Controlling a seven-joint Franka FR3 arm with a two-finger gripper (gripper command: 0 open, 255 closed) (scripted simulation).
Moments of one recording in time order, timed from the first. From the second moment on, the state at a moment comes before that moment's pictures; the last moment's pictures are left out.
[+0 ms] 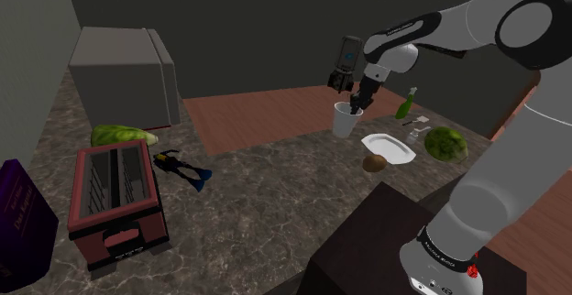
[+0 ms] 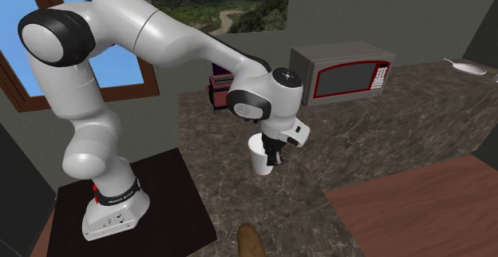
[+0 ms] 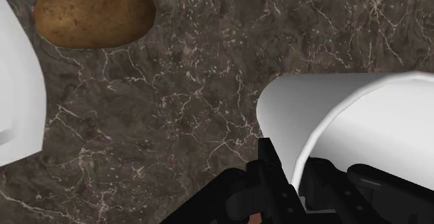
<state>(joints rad) -0.24 0.03 -0.32 -2.15 0.26 2.10 -0.45</state>
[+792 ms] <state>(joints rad) -0.27 0.10 -0.34 -2.21 0.30 2.21 -0.55</state>
